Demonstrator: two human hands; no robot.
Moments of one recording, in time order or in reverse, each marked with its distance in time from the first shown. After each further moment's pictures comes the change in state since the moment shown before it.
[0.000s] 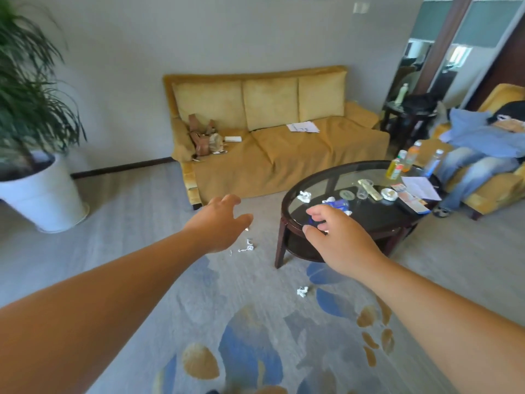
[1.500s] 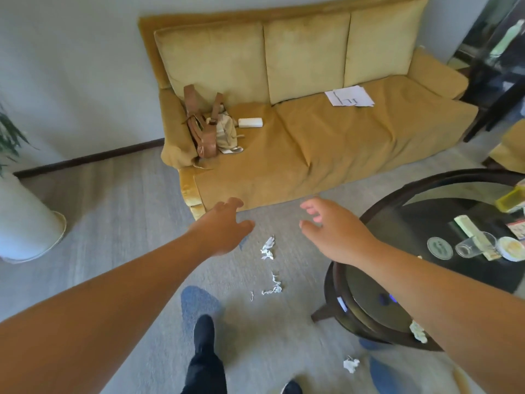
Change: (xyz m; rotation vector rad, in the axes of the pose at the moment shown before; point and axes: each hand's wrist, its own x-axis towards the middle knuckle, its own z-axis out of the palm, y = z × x) left_hand 0.592 -0.184 -0.011 -0.039 -0.255 -0.148; right_hand 0.621 0.032 0.184 -0.033 -0.284 0.037
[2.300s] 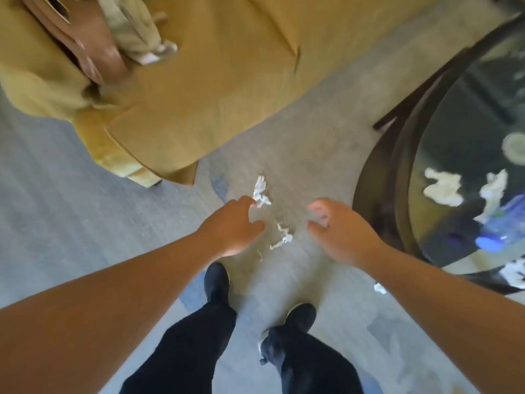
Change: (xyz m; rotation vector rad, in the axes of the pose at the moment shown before) left_hand 0.288 -0.149 0.176 0.083 -0.544 0.165; right_hand 0.181 0.136 0.246 0.100 -0.130 0.584
